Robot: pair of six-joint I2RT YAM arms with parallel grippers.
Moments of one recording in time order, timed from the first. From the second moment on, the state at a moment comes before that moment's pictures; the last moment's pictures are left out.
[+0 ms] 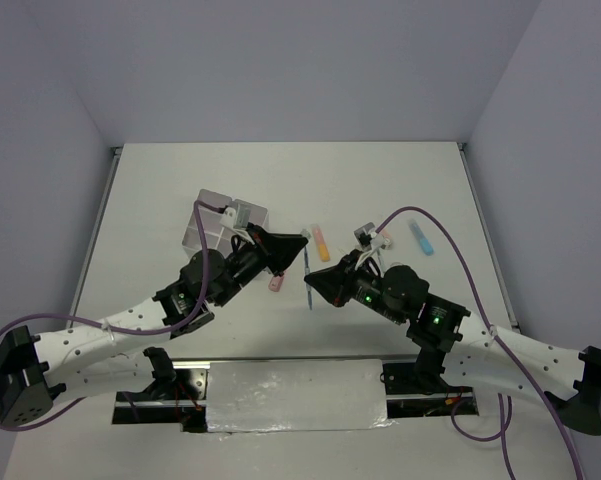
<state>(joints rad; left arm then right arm) -0.98 1.00 0.68 0.44 -0.23 -0.64 1.04 0.71 0.54 0.08 0.13 0.59</state>
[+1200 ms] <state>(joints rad) -0.98 1.01 0.63 0.53 -0.21 -0.66 1.04 0.73 0.59 0.07 0.17 0.59</state>
